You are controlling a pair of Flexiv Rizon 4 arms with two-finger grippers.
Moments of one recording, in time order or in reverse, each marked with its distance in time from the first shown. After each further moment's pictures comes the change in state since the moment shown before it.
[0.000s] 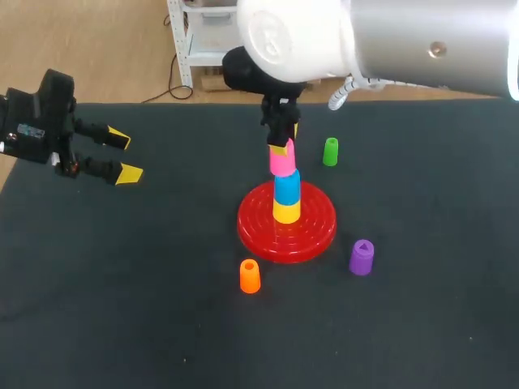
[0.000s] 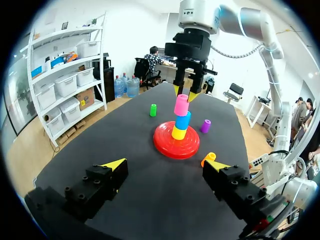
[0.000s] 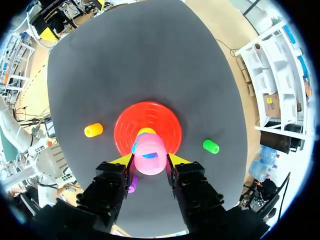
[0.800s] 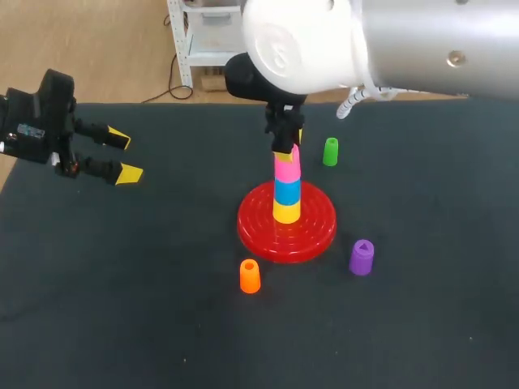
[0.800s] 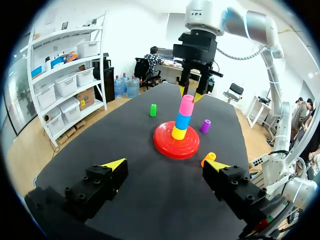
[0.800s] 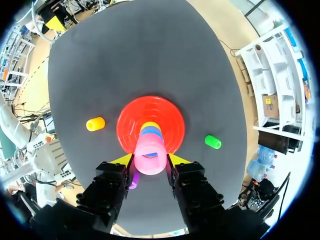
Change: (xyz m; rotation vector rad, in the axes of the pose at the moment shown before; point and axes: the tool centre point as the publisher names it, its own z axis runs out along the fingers) left arm 0.000 0.000 0.000 0.000 0.000 0.000; right arm 0.013 0.011 0.000 0.018 0.014 -0.013
